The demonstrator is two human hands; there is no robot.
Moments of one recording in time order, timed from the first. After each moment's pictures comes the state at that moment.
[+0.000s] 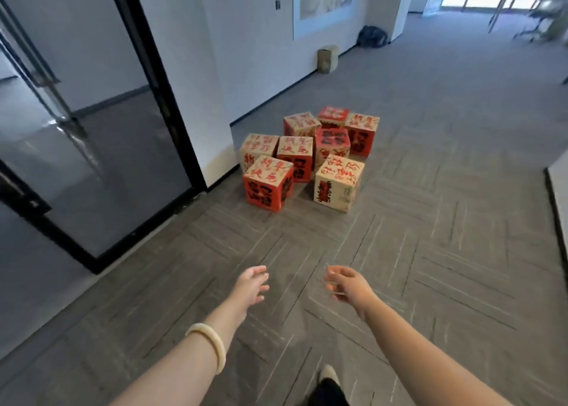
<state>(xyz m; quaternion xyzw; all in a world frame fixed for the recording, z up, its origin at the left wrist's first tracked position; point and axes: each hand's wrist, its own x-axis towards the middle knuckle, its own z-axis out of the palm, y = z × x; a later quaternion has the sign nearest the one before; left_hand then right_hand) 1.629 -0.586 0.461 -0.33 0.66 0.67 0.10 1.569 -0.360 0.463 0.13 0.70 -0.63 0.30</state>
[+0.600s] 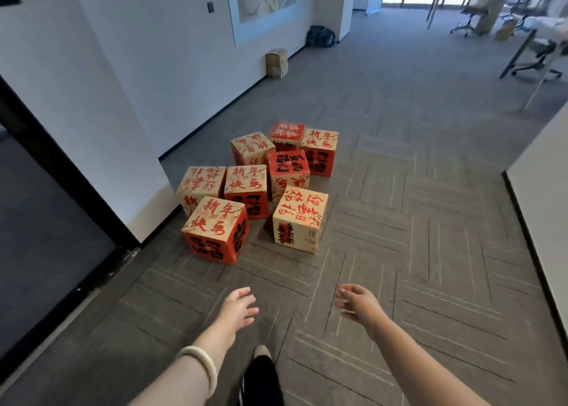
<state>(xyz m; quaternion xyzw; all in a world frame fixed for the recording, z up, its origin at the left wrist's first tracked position) 1.217 -0.556 0.436 -0.34 0.65 0.66 0.16 1.184 -0.288 0.431 0.24 0.69 -0.64 0.24</state>
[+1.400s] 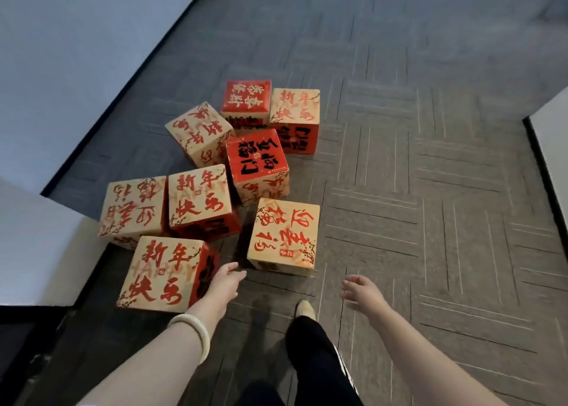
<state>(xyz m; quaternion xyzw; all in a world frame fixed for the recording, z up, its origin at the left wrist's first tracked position) 0.644 -0.562 0.354 -0.34 0.72 0.53 0.28 0.690 -0.272 0.313 0.39 0.65 -0.59 0.26</state>
